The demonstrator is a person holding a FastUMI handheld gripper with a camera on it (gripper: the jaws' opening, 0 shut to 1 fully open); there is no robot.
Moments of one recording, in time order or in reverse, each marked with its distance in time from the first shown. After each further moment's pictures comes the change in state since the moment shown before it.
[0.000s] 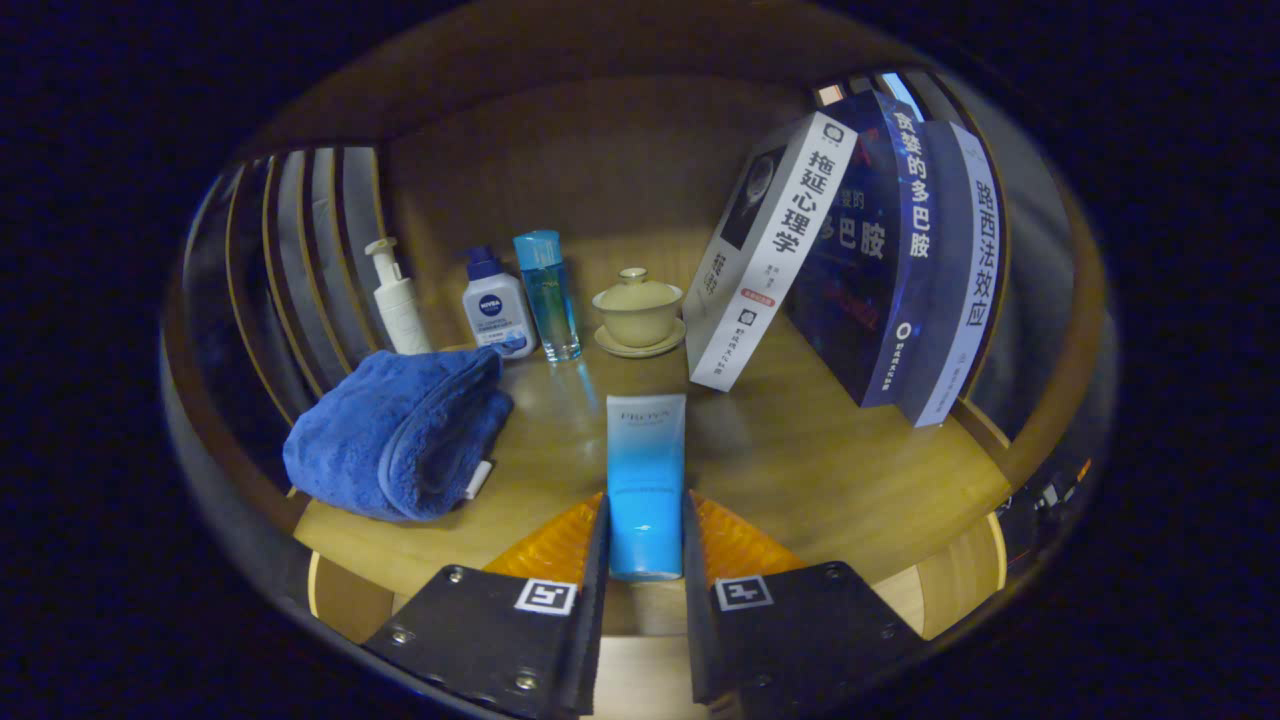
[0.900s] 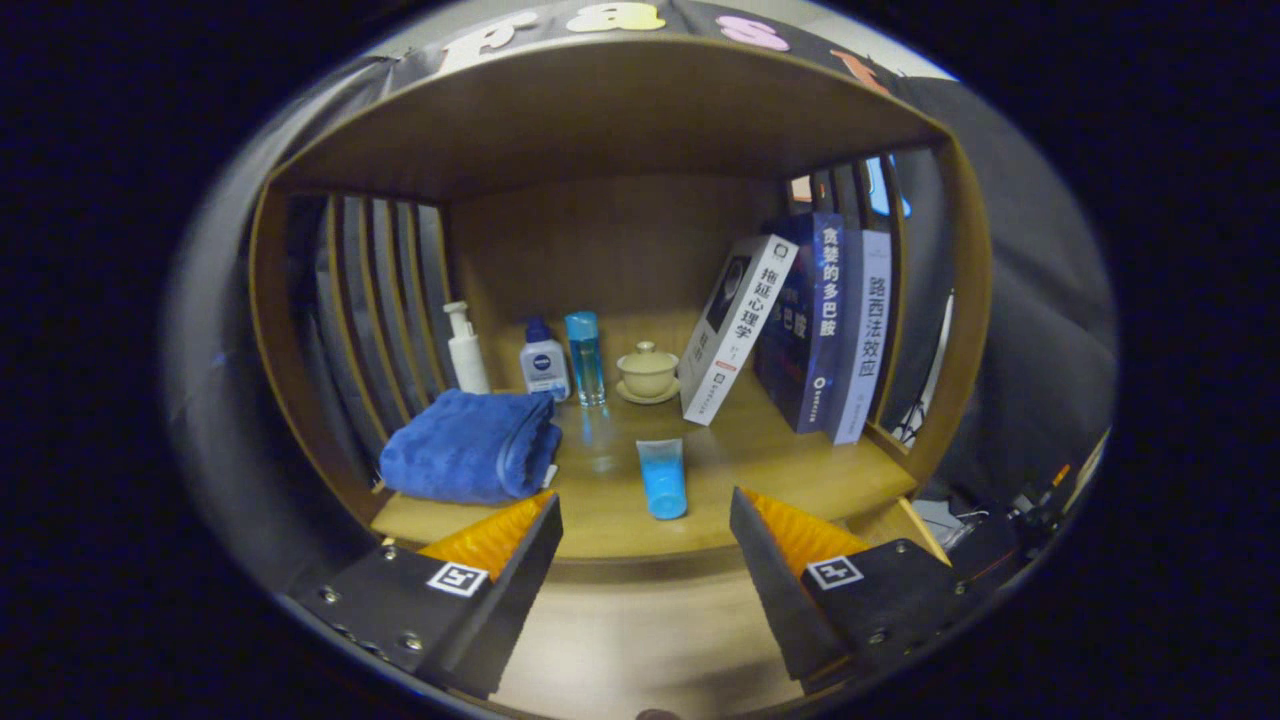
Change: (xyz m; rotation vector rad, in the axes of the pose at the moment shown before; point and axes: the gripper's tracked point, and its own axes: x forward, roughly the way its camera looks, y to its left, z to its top) arm -0.163 0.018 0.014 -0.002 -0.206 -0.017
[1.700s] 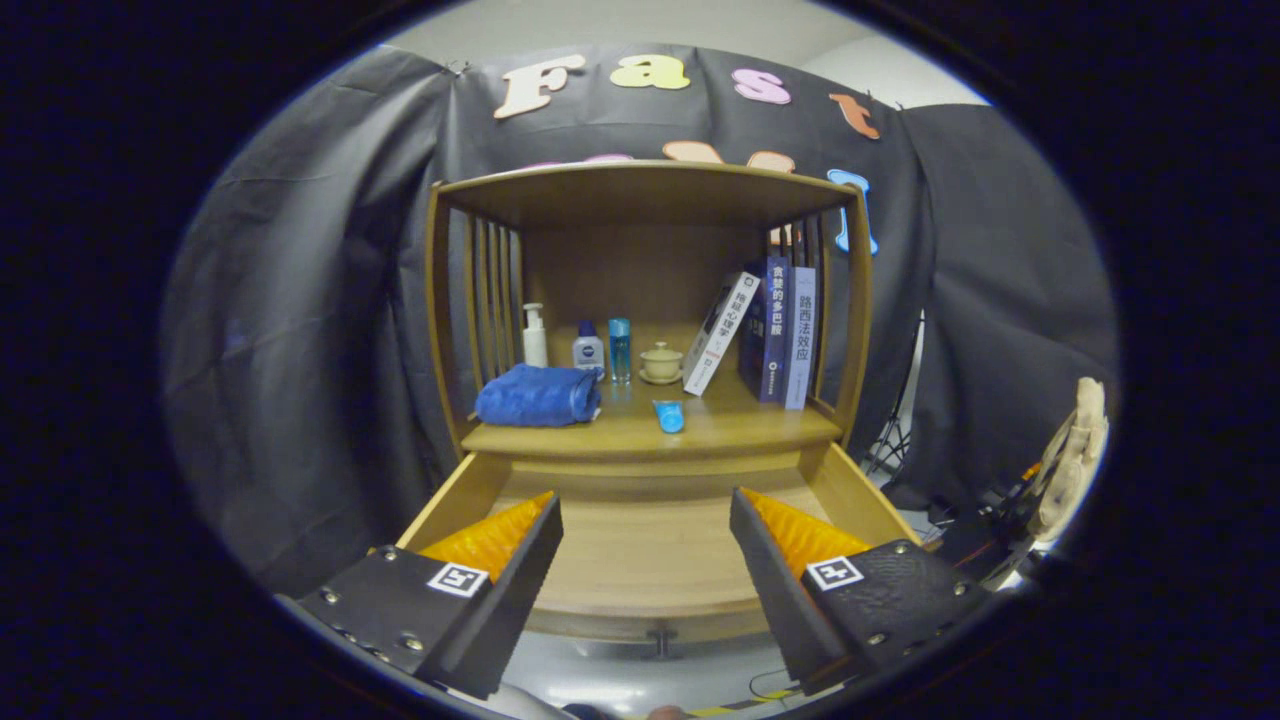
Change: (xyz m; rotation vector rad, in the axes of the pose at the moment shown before) arm -0.183 0.003 -0.077 -0.068 -0.100 0.037
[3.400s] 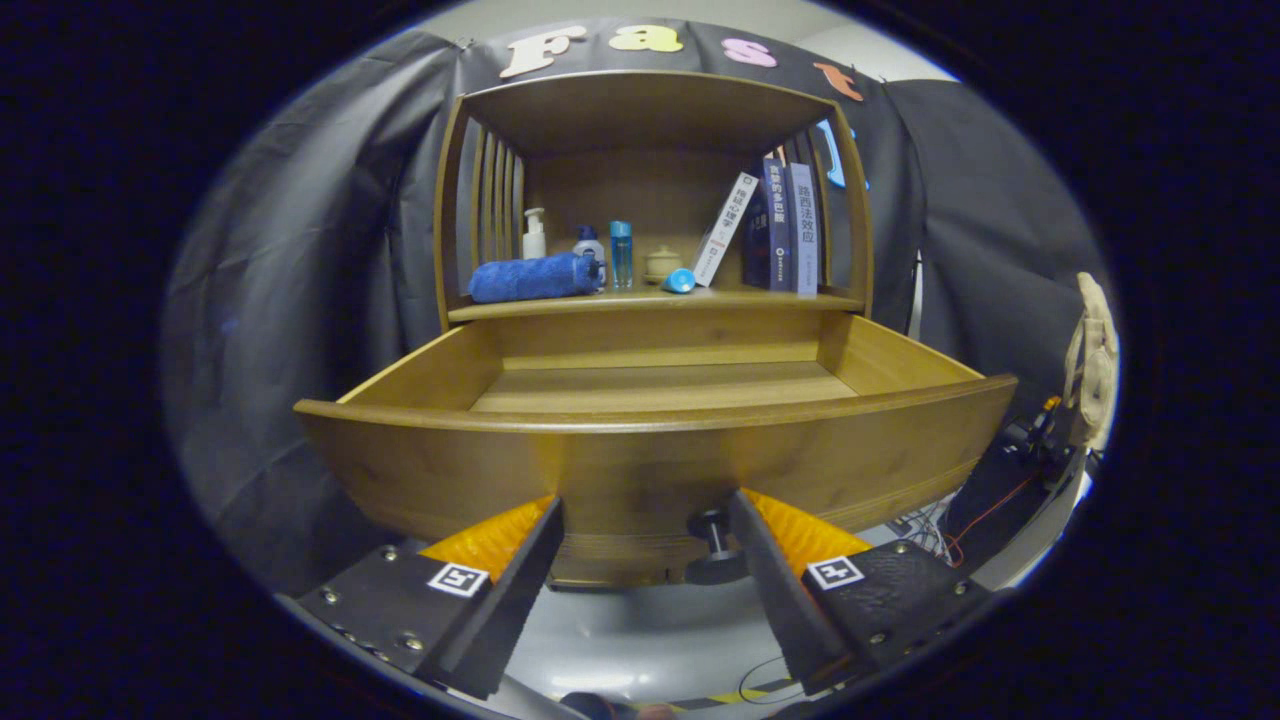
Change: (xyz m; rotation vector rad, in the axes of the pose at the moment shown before) arm 0.039 0.006 -0.168 0.006 0.076 -0.021
